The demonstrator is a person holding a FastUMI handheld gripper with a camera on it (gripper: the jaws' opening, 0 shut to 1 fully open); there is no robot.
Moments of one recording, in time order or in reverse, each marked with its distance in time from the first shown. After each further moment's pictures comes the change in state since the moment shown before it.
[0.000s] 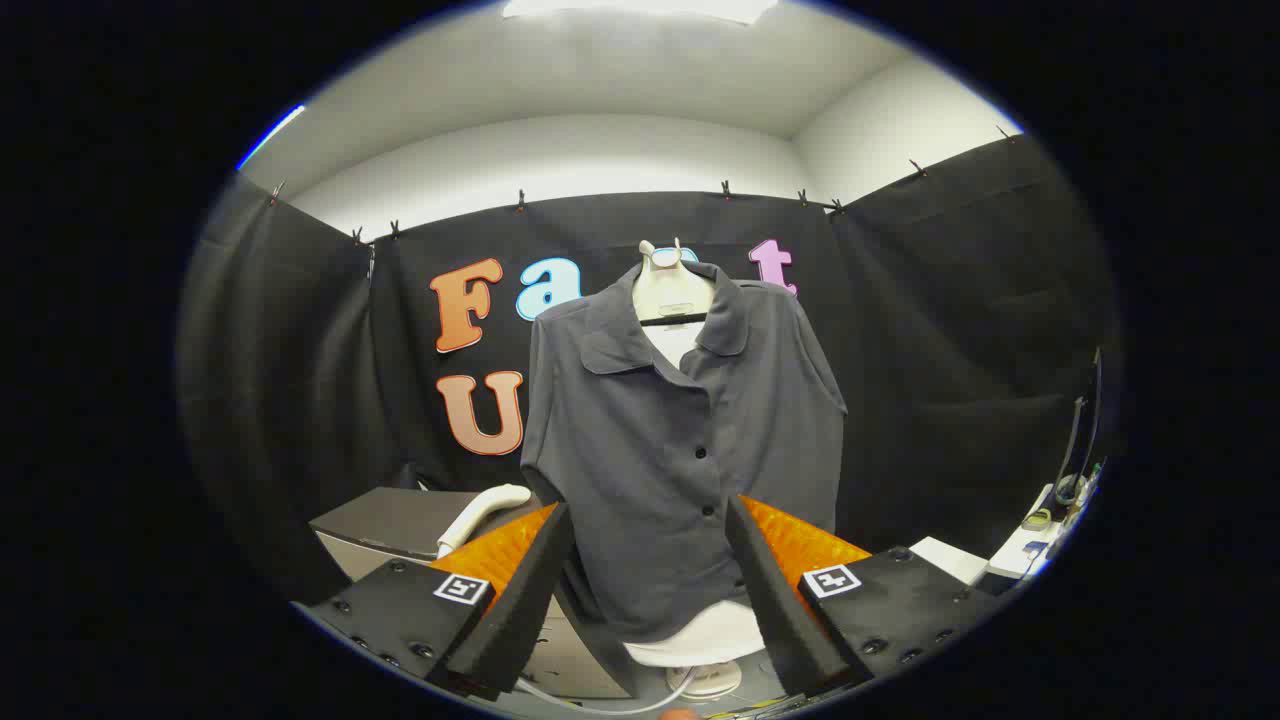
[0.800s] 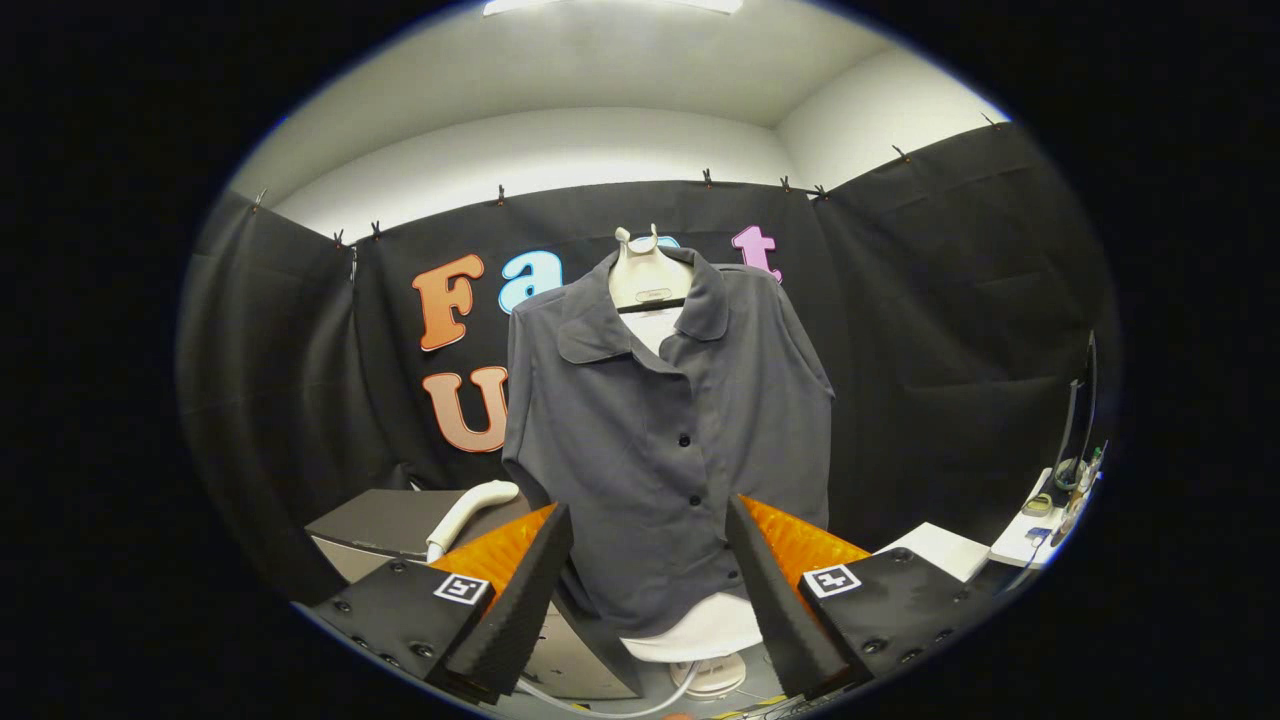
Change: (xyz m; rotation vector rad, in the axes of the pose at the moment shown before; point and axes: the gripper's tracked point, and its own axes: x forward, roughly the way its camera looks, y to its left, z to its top) arm 0.007 -0.013 -0.008 0.025 0.029 -0.035
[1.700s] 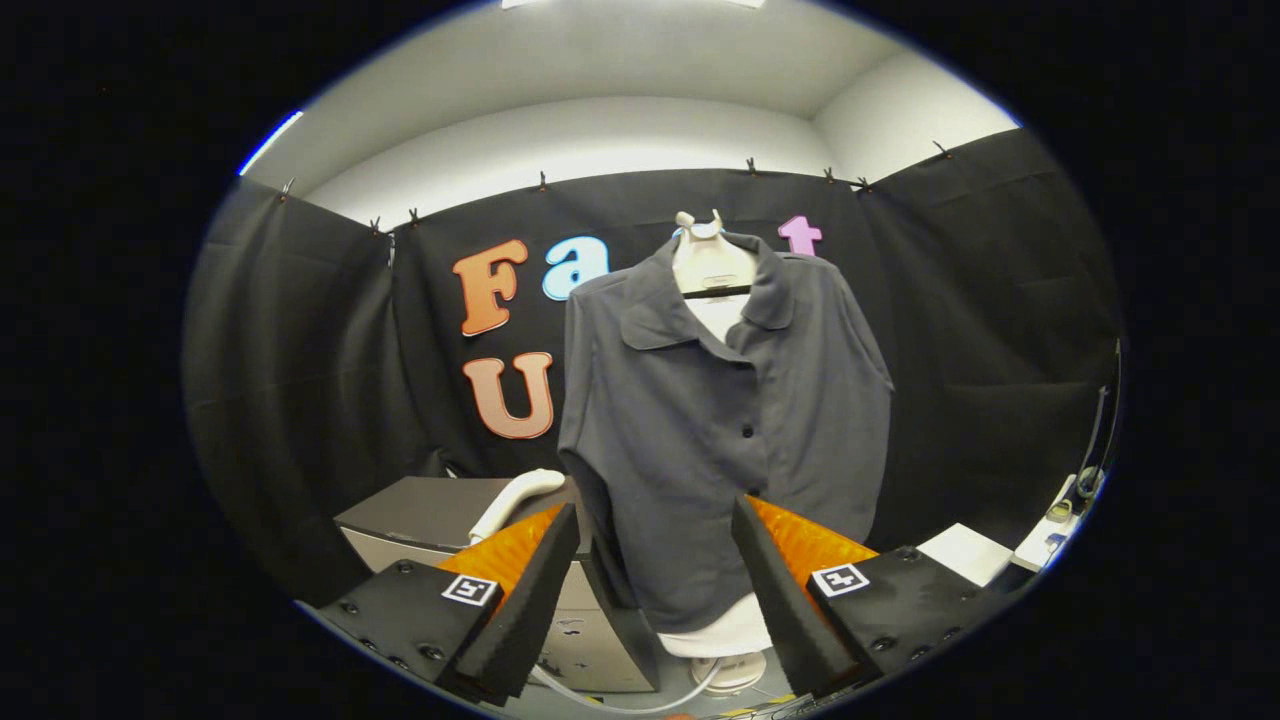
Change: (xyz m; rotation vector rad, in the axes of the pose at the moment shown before) arm 0.011 0.071 -0.009 -0.027 0.048 0.127
